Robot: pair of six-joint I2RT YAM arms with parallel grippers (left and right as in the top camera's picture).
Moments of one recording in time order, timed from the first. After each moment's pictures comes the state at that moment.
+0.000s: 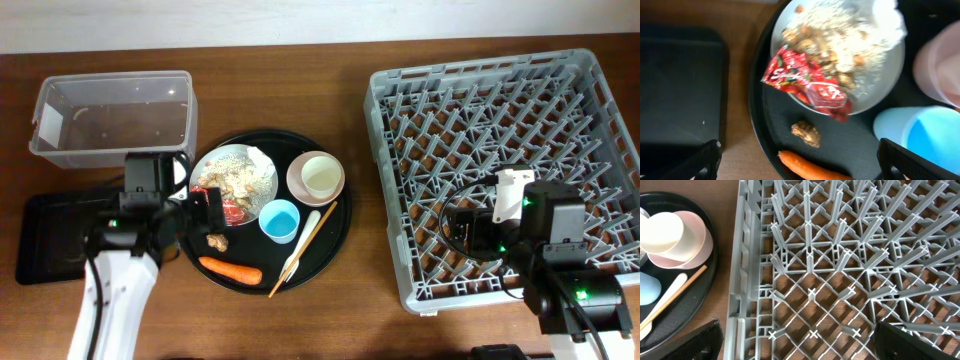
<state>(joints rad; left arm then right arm) 0.00 1.24 1.01 -0.87 -0.02 -0.16 0.03 0.85 0.92 -0.90 -0.07 0.03</state>
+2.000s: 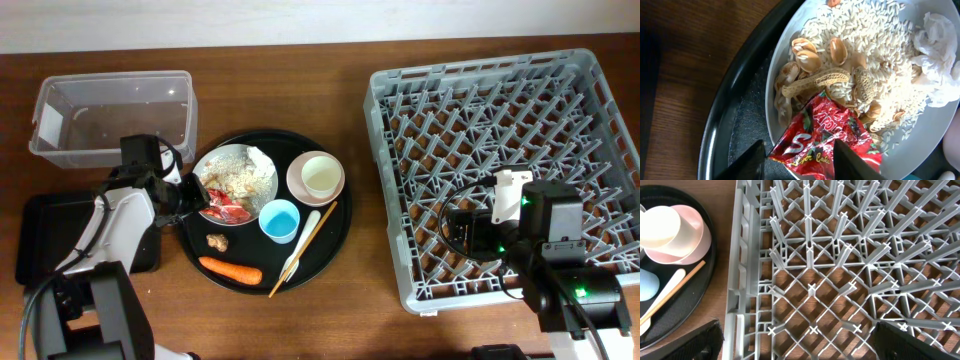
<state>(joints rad) 0.16 1.68 1.01 -0.60 0.22 -0.26 0.03 0.86 0.92 -0.92 -0.07 0.03</state>
